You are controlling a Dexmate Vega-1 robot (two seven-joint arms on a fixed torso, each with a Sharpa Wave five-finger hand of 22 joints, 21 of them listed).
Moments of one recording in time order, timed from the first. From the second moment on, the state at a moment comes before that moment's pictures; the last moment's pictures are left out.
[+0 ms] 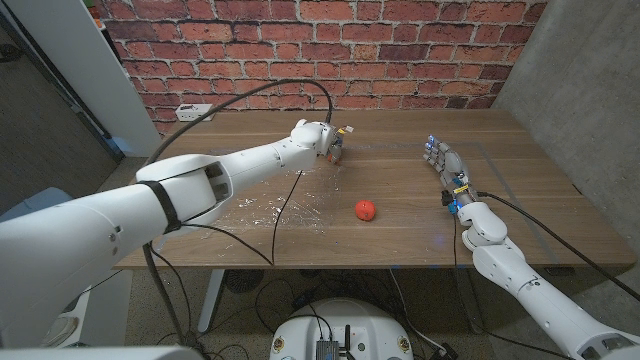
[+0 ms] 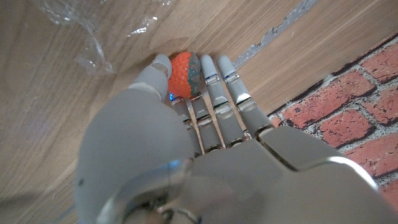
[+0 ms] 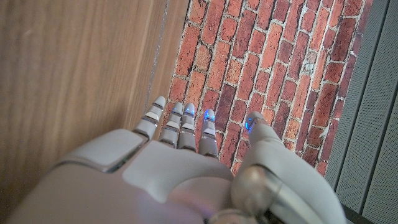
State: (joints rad) left arm 0.05 0.25 1.29 -1.04 0.63 0.47 -0.33; left_hand 1.16 0.07 0.42 -0.18 0.18 0.85 -0.06 0.39 0.24 0.74 -0.04 0.44 0.27 0.90 -0.08 0.47 0.27 0.63 -0.01 0.69 0.22; right arm -0.99 -0.51 -0.31 -1.32 0.64 0.47 -0.02; right_hand 0.35 0.15 0.39 -0.11 0.23 0.30 0.01 0.20 0.19 0.26 0.14 0.26 0.26 0.16 0.09 0.31 0.29 0.16 0.12 0.23 0.19
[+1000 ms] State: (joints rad) left arm 0.25 0.49 1.14 -1.51 0.71 0.56 -0.24; left_hand 1.17 0.05 0.41 -0.17 0.18 0.86 -0.07 0.42 0.24 0.76 -0.04 0.44 0.27 0.93 -0.09 0.47 0.32 0.60 -0.01 0.74 0.23; right arm -1.00 -0.53 -0.31 -1.38 0.62 0.42 -0.05; right_hand 0.35 0.15 0.39 -0.11 0.23 0.31 0.01 0.20 0.19 0.26 0.14 0.26 0.26 0.16 0.08 0.31 0.30 0.17 0.12 0.23 0.19
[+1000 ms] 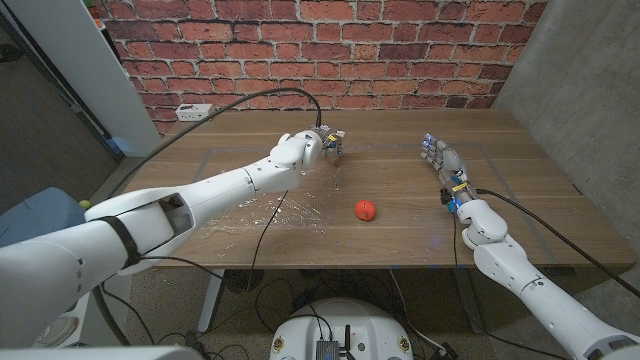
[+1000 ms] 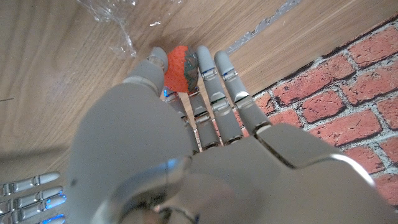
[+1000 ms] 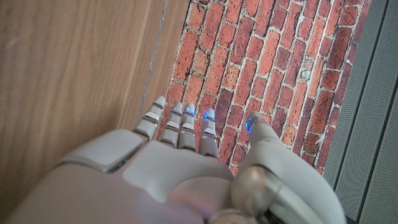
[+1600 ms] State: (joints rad) left arm 0.40 0.63 1.02 -1.75 0.76 0.57 -0.28; left_hand 1.17 0.05 0.41 -0.17 0.19 0.86 -0.07 0.42 0.24 0.76 -0.03 0.44 0.27 0.94 -0.09 0.46 0.33 0.60 -0.01 0.77 0.23; right arm -0.98 -0.53 -0.35 -1.42 0.59 0.38 -0.06; right_hand 0.35 0.15 0.39 -0.11 0.23 0.31 0.01 0.20 0.19 0.26 0.14 0.26 0.26 0.16 0.08 0.31 0.30 0.16 0.13 0.23 0.19
